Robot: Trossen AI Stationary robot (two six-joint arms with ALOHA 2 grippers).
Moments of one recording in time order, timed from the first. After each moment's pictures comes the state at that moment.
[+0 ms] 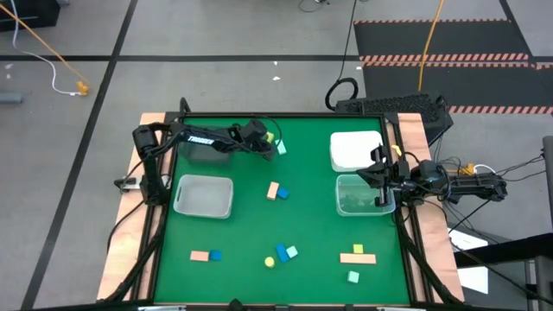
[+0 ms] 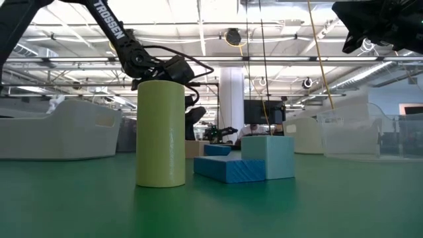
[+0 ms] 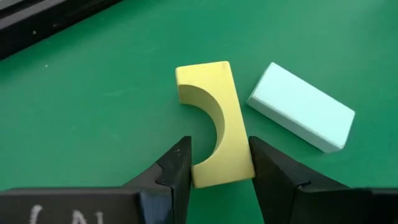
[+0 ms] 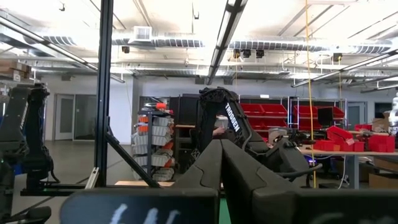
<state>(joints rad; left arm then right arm) 0.46 1.89 1.00 0.03 -0.15 -0.38 0.00 0.12 0.01 0.50 0.00 -0.02</state>
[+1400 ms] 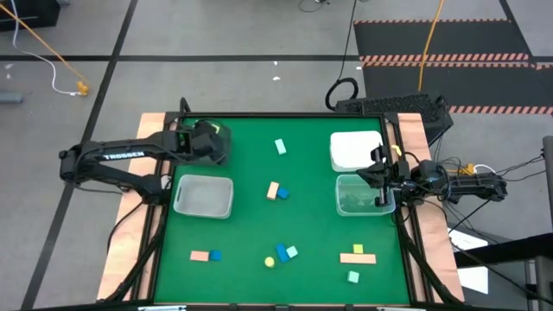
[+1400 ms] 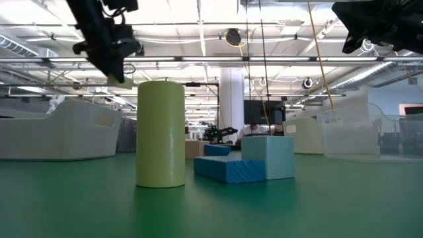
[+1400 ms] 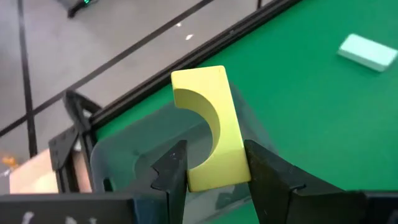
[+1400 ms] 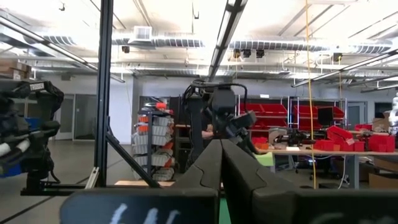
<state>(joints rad) 0.23 1.15 0.96 -0.95 -0.66 -0.60 0.00 0.12 0.02 0.50 0.00 -0.02</state>
